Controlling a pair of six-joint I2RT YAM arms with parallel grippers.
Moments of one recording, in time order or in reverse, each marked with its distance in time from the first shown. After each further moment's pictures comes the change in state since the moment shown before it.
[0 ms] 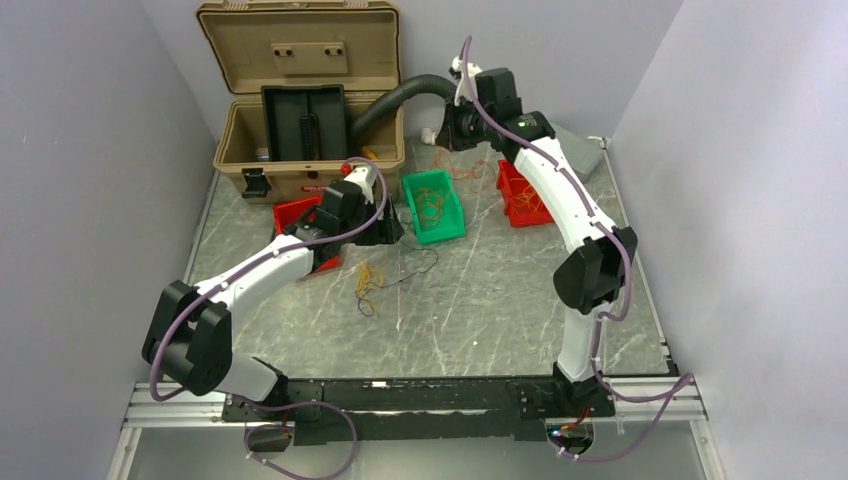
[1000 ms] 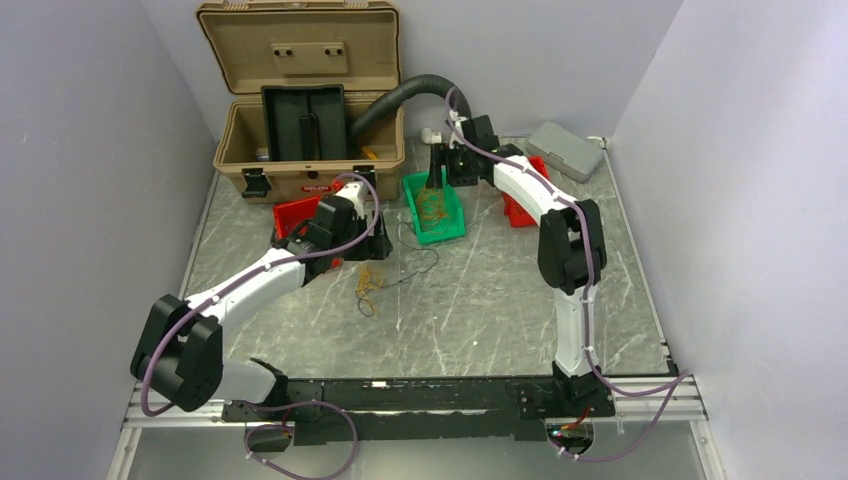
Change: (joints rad) left arm 0.015 -0.076 -0.116 -0.032 -0.025 0.026; right arm -0.027 0.223 -0.289 0.225 0.011 0.079
